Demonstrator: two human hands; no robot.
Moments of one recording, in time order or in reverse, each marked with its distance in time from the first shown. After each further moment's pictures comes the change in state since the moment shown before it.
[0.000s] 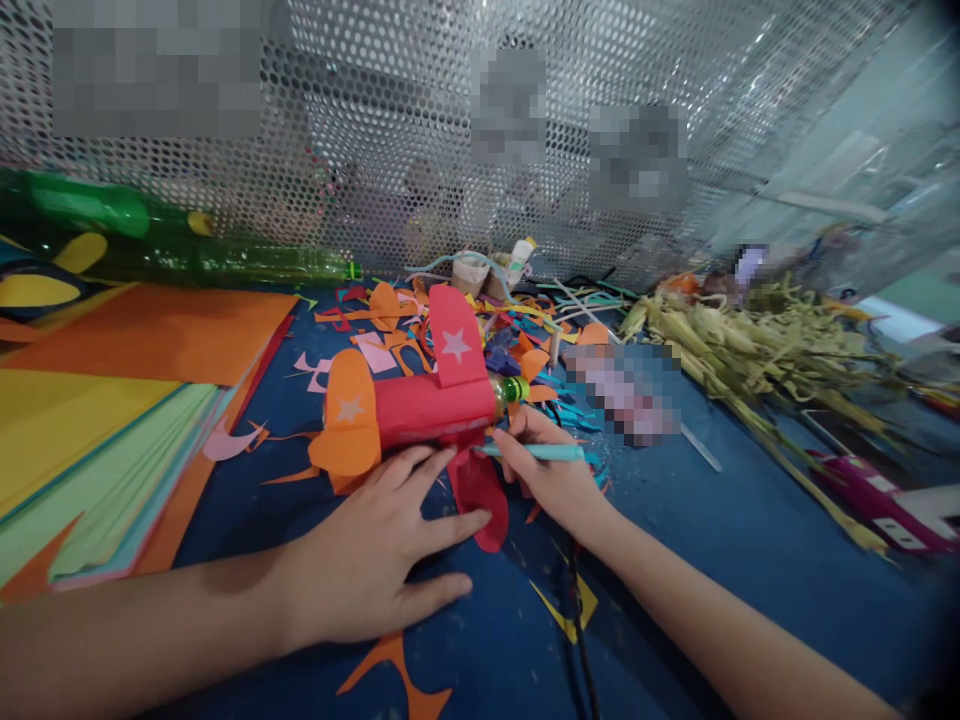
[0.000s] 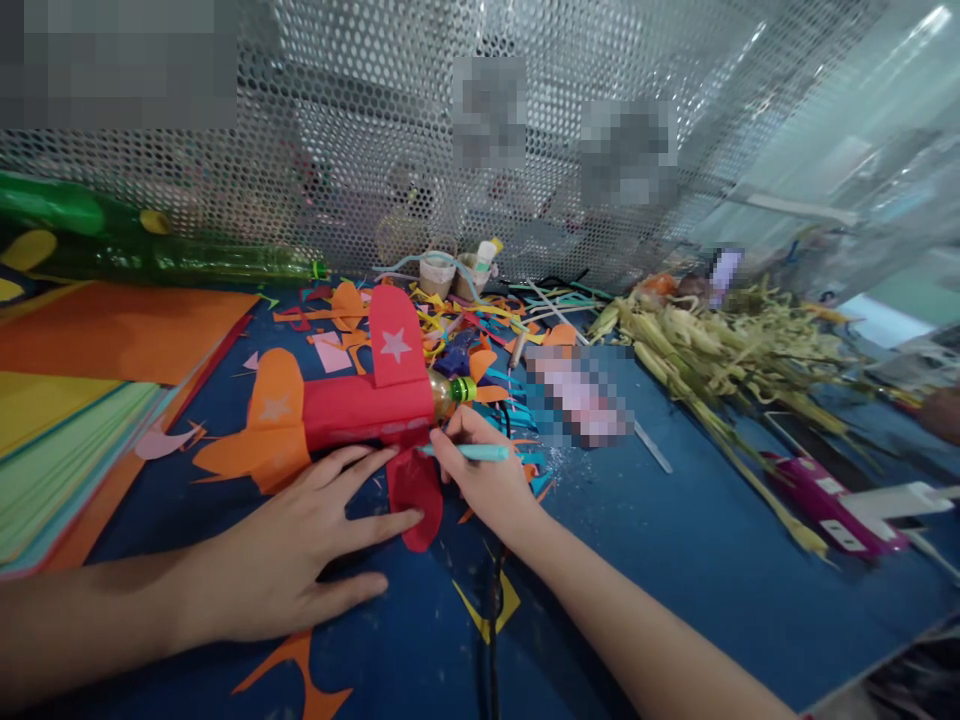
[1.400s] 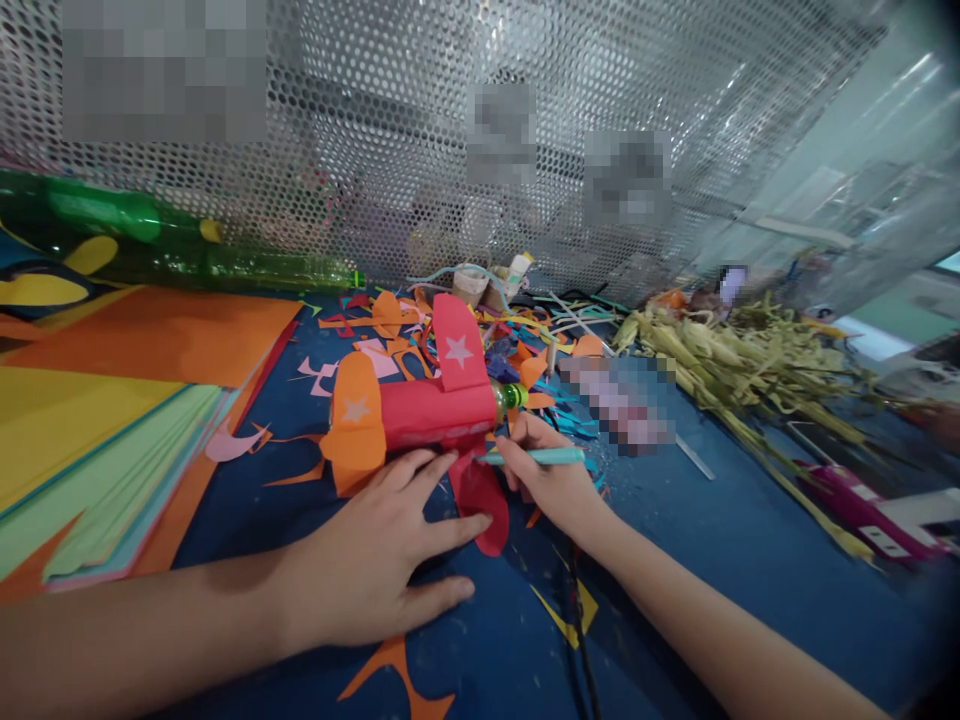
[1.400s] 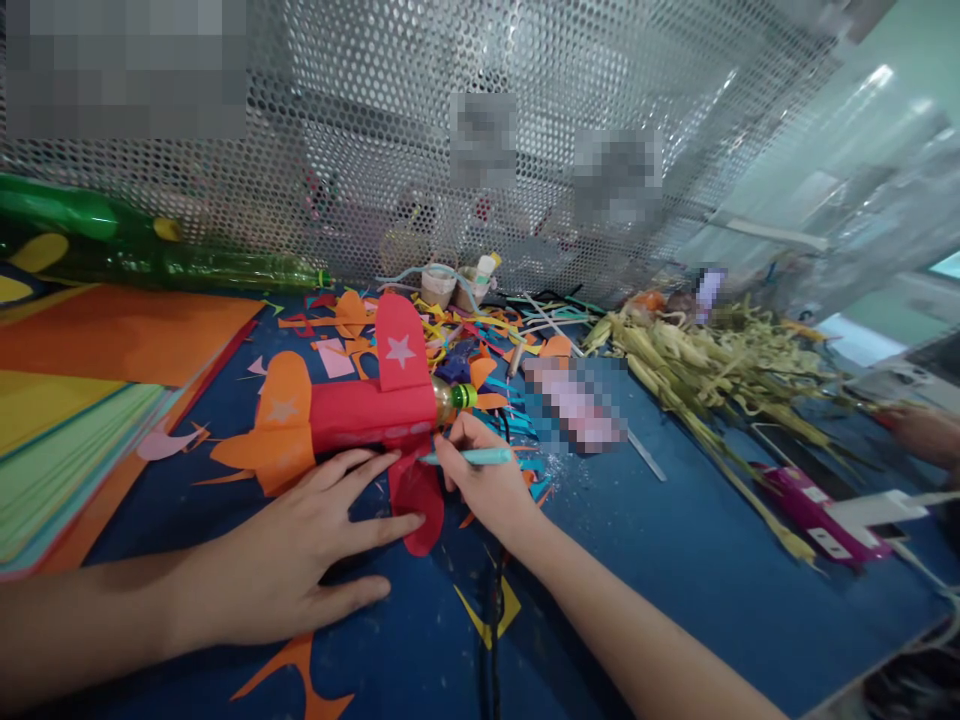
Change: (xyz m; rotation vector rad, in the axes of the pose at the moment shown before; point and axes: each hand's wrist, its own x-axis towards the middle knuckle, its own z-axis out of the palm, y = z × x) left_hand -0.001 0.001 0.002 -0.012 0.073 0.013; right_hand -0.001 -0.001 -0.001 -0.067 -0.003 -0.036
